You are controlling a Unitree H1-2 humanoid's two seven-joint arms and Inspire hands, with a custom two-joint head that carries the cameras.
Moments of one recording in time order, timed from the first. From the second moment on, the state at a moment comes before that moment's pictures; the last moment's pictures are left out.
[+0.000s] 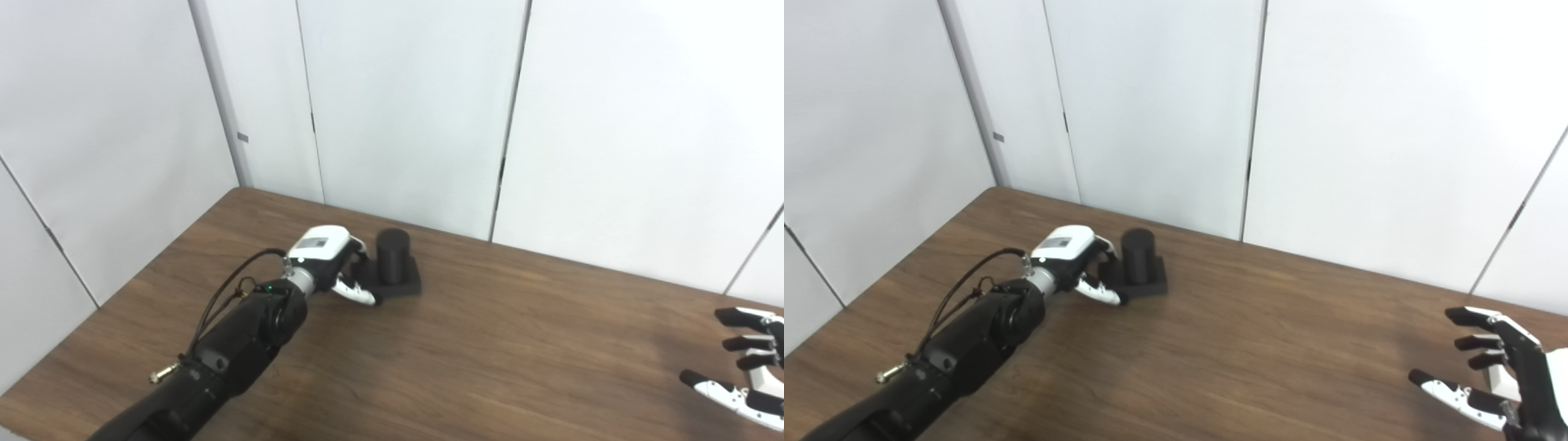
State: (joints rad) left arm -0.47 0.57 -0.38 0.37 0.70 0.02 -0.07; right arm -0.13 -0.25 -0.04 -0.24 -0.45 0.11 -0.02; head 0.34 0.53
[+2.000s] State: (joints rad) left arm -0.53 0.48 -0.68 0.32 0.75 -0.37 -0.01; right arm -0.40 -0.60 0.18 -0.20 -0.72 0.31 0.46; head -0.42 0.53
